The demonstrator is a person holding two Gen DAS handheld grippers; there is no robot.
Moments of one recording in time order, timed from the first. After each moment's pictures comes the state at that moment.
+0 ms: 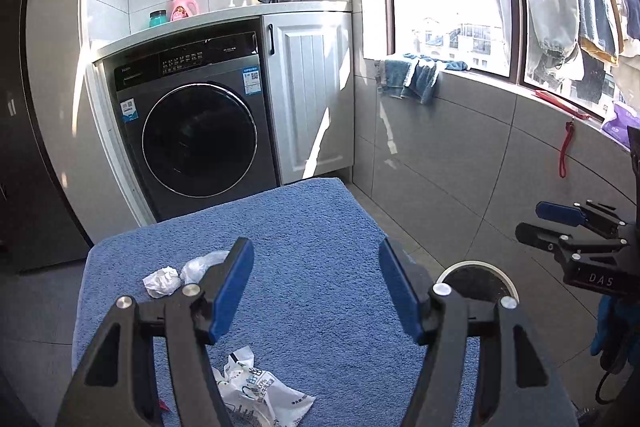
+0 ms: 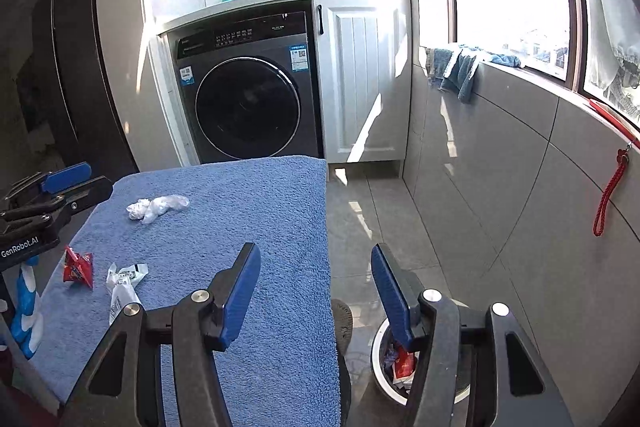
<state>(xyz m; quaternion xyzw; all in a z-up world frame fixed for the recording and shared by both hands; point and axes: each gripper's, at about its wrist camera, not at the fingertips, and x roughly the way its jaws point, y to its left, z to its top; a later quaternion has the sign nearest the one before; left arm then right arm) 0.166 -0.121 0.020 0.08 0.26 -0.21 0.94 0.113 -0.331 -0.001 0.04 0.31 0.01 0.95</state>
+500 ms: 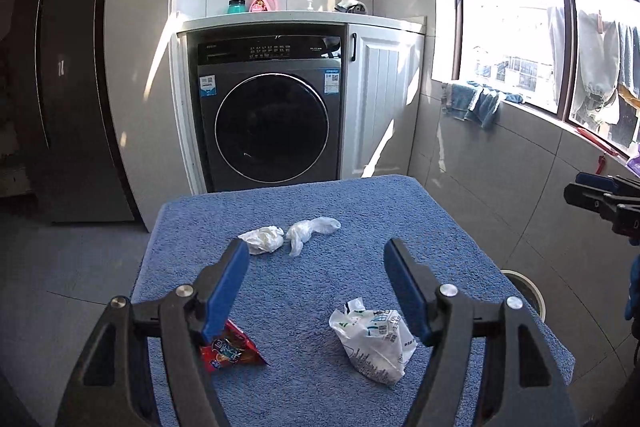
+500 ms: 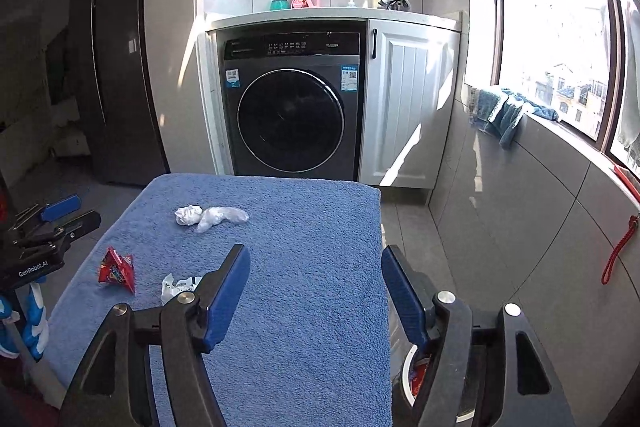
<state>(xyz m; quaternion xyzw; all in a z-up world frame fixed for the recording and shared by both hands) 0.137 0.039 0.005 0.02 0.25 -0.12 0.96 0.111 -0.238 0.038 -0.02 0.29 0.05 0.95</state>
